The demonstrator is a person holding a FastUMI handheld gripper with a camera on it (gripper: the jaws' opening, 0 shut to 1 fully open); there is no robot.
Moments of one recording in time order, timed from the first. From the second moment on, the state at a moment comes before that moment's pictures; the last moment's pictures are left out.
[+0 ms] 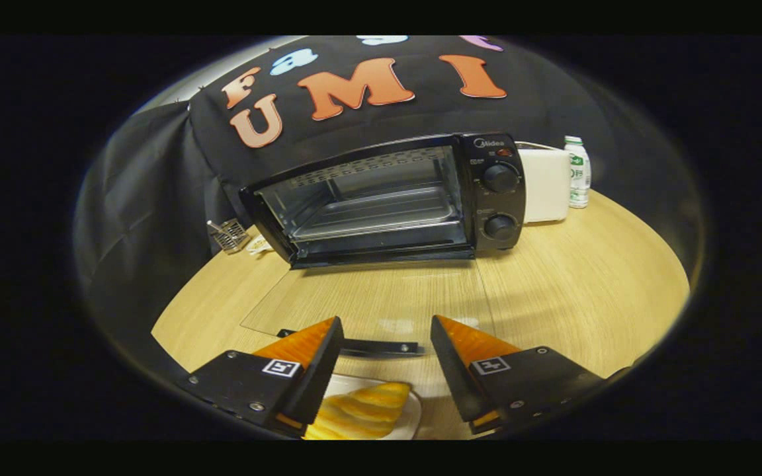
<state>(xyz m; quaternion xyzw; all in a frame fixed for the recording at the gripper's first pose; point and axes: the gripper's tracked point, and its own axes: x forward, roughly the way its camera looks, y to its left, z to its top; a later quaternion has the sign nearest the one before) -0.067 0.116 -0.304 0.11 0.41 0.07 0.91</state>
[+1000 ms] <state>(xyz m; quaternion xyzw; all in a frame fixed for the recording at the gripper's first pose) -0.201 0.154 -0.297 0.07 0.45 0.05 0.89</state>
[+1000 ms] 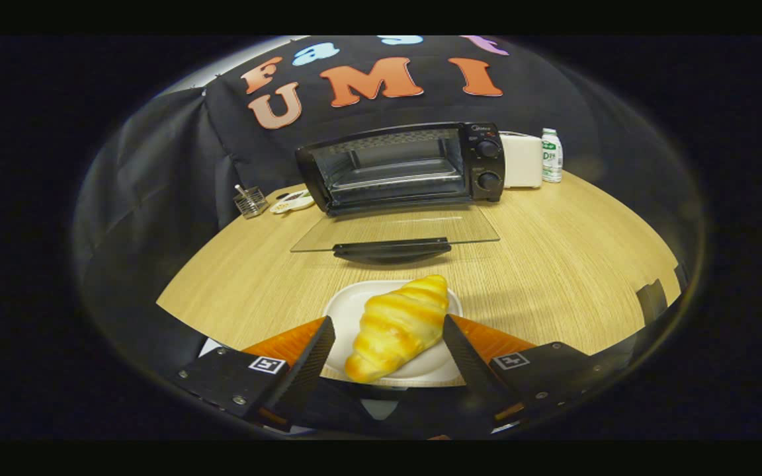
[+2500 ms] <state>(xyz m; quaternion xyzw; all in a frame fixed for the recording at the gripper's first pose) -0.187 0.167 -0.290 0.13 0.42 0.07 0.90</state>
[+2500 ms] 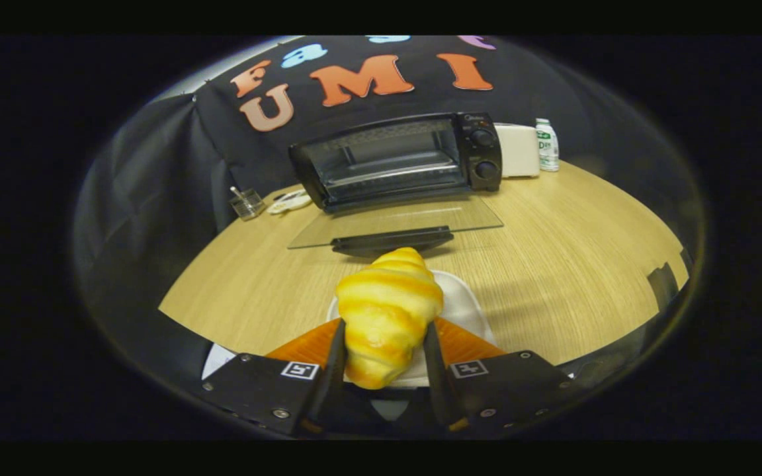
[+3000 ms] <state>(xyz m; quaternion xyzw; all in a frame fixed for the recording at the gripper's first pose) -0.103 0.185 -0.253 0.25 0.33 0.11 0.90</state>
